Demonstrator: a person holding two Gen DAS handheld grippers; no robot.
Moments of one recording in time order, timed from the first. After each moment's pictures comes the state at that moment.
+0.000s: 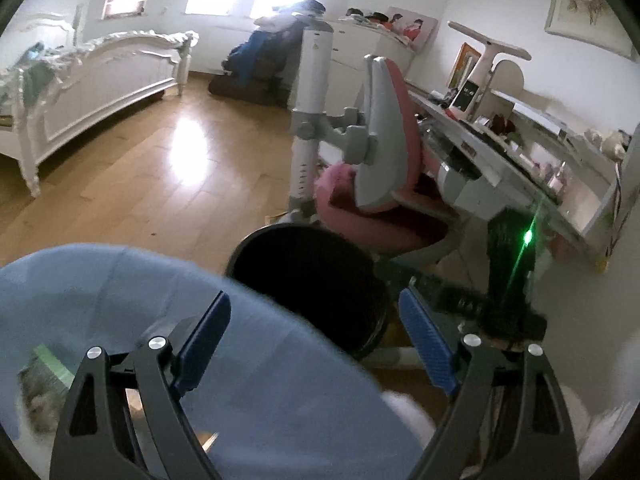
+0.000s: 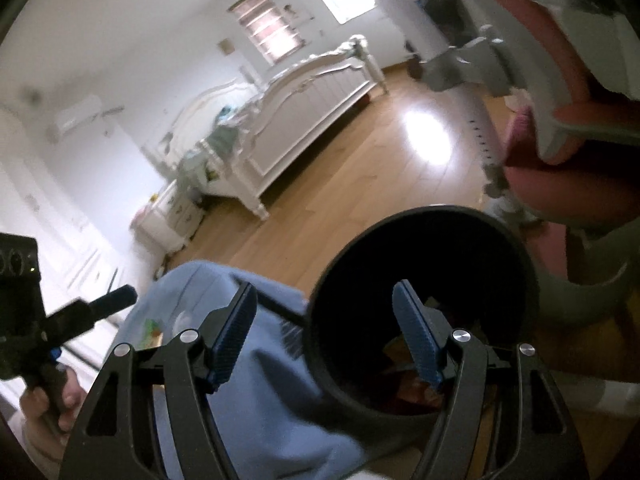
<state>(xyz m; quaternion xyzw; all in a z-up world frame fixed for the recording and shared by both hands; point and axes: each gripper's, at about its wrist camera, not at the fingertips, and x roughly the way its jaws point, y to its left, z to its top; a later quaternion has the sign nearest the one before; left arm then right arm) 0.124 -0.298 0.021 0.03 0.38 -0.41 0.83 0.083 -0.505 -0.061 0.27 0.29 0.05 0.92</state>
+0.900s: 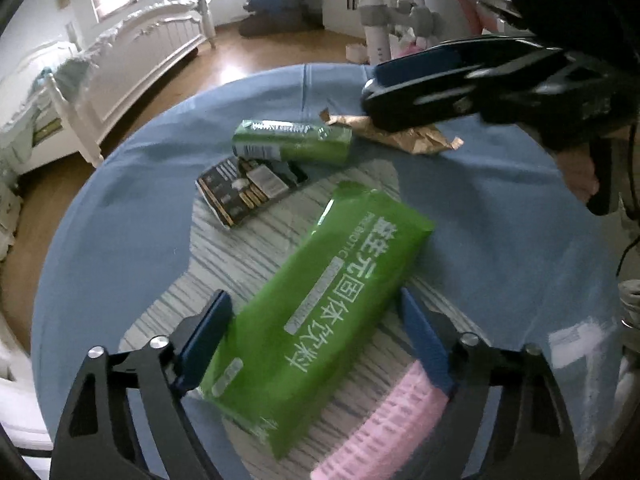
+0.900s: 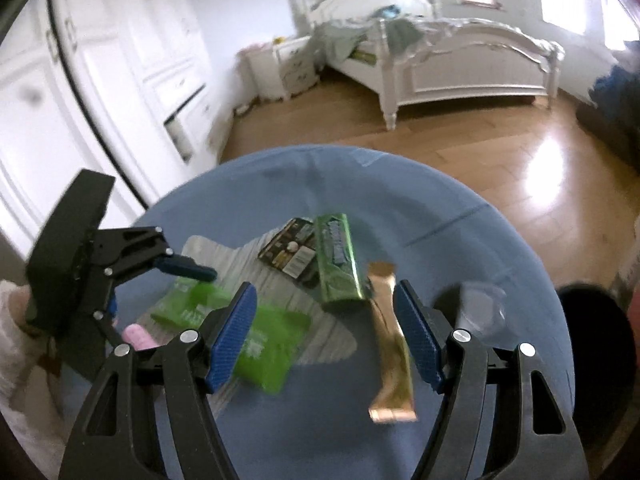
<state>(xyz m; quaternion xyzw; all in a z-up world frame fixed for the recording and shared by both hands) 0.117 -0.128 -0.055 0.21 0.44 -0.34 0.81 0.159 -0.200 -0.015 -0.02 0.40 0.26 0.88</state>
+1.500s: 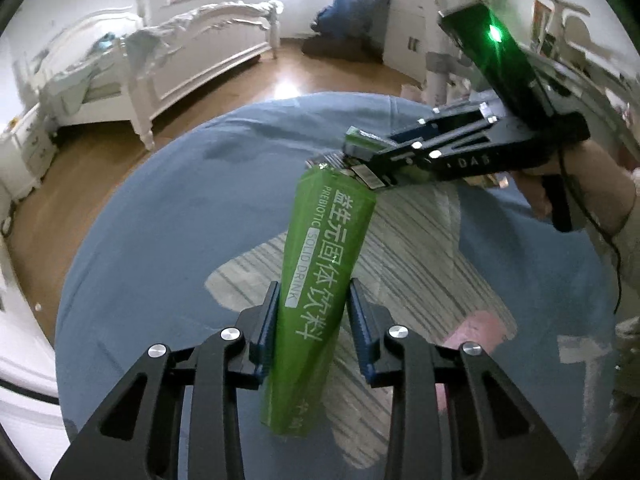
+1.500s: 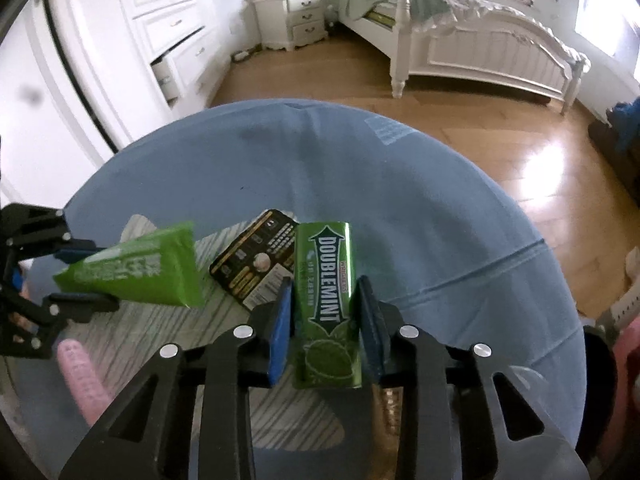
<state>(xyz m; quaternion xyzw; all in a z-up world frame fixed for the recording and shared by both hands) 0.108 -0.058 -0.038 0.11 0.42 -0.26 0.86 0.216 -0.167 -0.052 -0.08 0.45 0.25 0.86</state>
